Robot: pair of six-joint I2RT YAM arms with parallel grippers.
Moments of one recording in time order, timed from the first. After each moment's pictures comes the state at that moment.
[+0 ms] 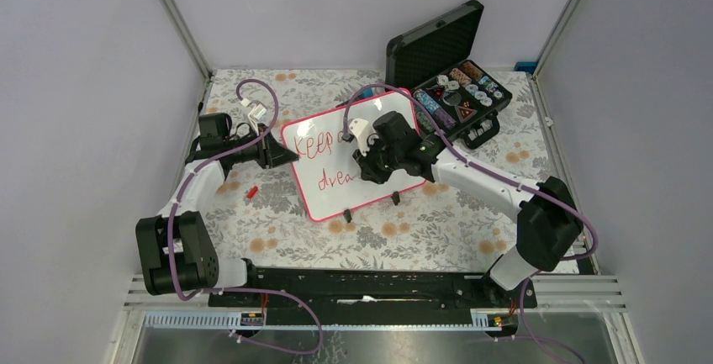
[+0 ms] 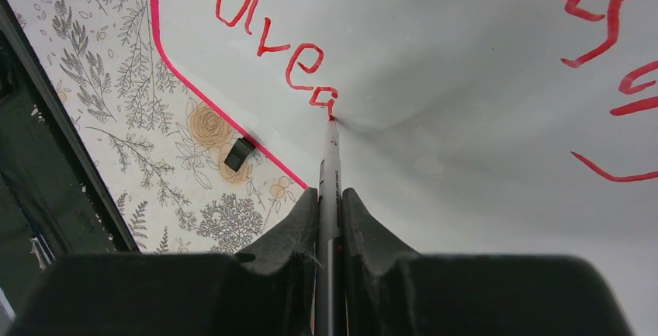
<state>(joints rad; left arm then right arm) 0.14 1.34 0.86 -0.27 1.15 0.10 0.78 1.59 1.23 -0.45 -0.26 -0.18</state>
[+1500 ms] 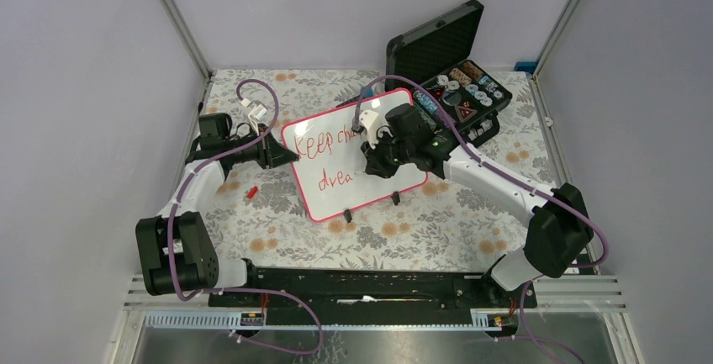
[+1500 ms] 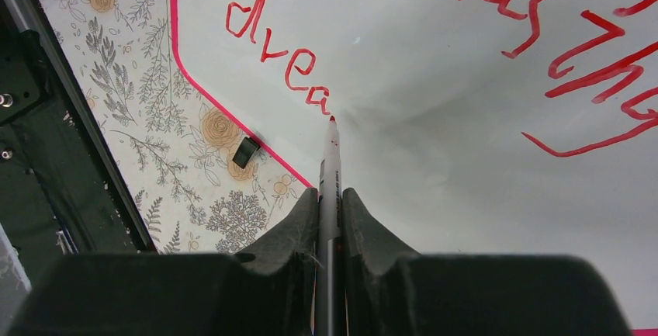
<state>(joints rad) 0.14 1.34 0.86 -0.28 1.15 0.10 0.73 1.53 1.23 -0.47 -0.33 -0.18</state>
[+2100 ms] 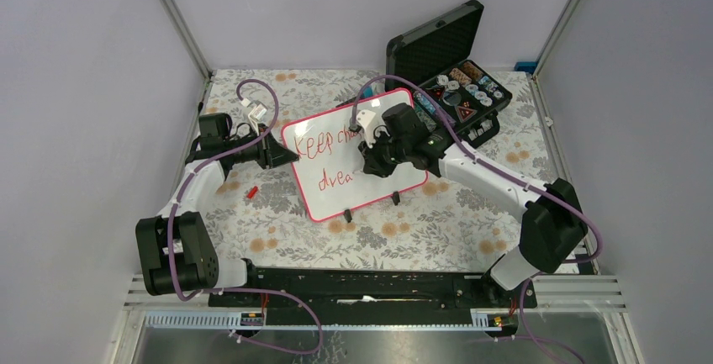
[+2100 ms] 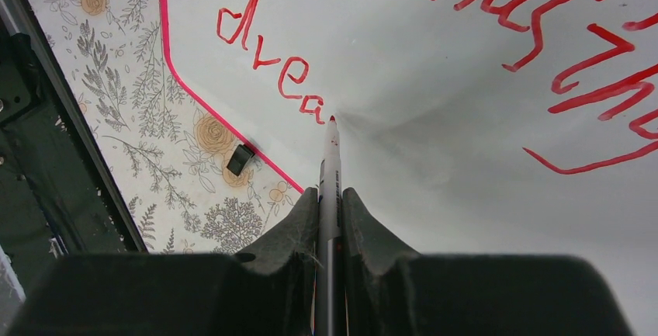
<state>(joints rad) 0.14 1.34 0.86 -0.28 1.15 0.10 0.73 1.56 1.24 -0.45 -0.33 -0.18</state>
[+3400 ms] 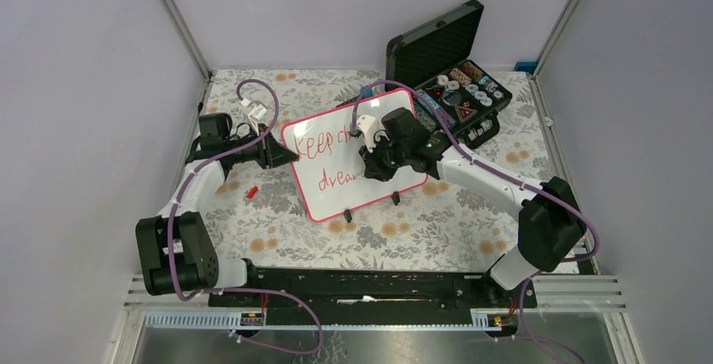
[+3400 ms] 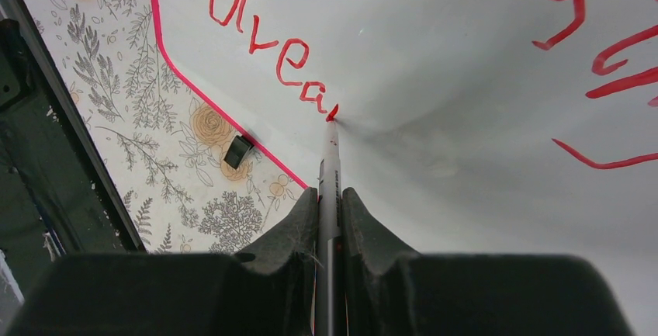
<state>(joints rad) 0.14 1.34 0.86 -0.28 1.15 0.10 0.73 1.58 1.20 -0.43 -0.34 -0.18</state>
